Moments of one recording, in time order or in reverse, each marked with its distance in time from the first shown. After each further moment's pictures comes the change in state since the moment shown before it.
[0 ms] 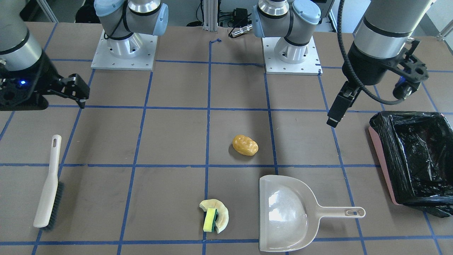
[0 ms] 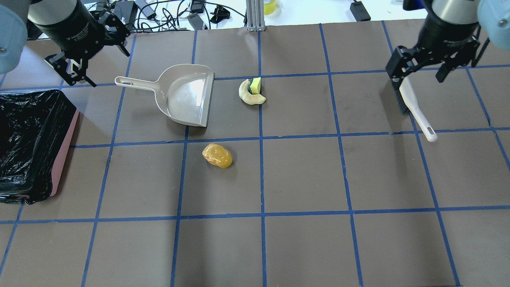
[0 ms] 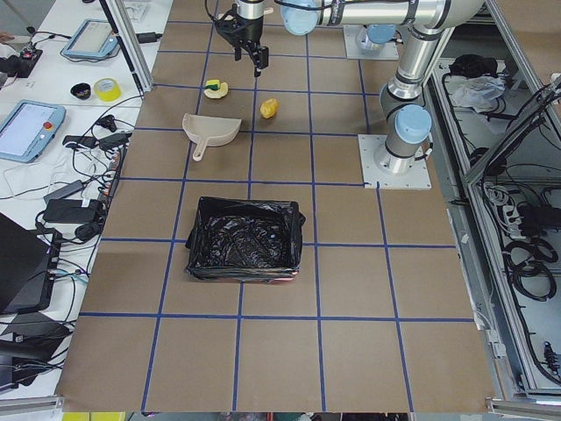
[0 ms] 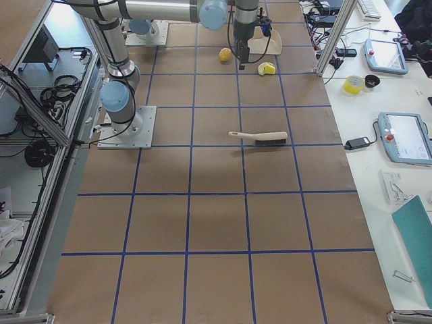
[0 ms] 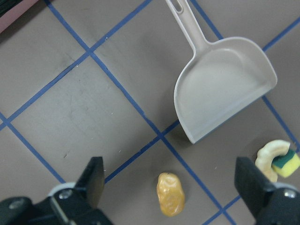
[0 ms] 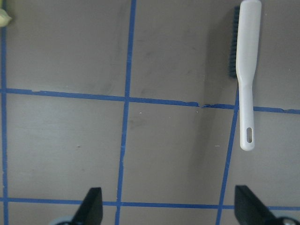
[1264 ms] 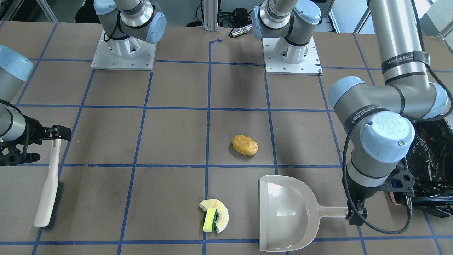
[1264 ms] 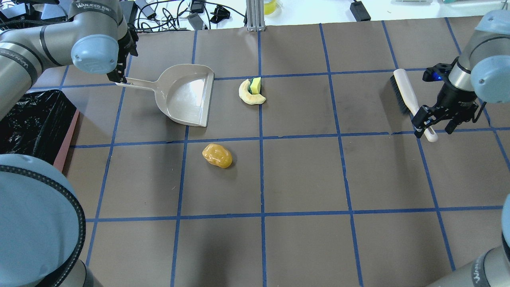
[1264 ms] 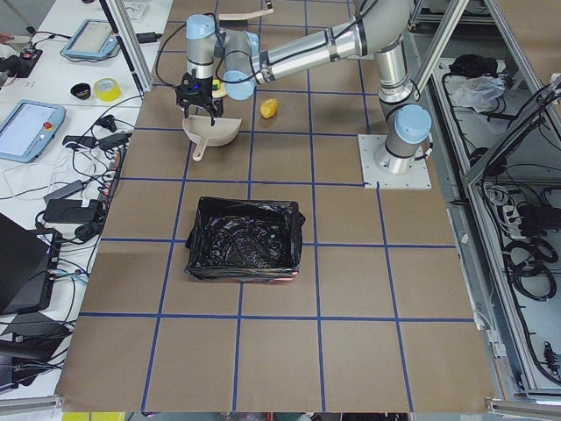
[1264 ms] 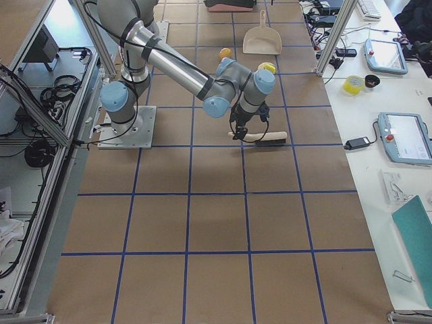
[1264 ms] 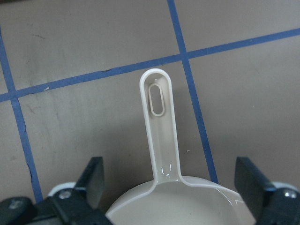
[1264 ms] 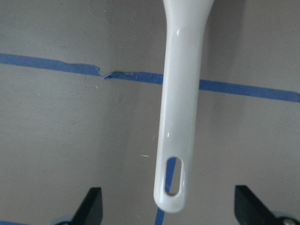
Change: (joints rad) left arm 0.014 -0.456 0.082 0.370 0.163 -0.376; right arm -0.206 0.265 0.204 -0.269 -0.010 -0.215
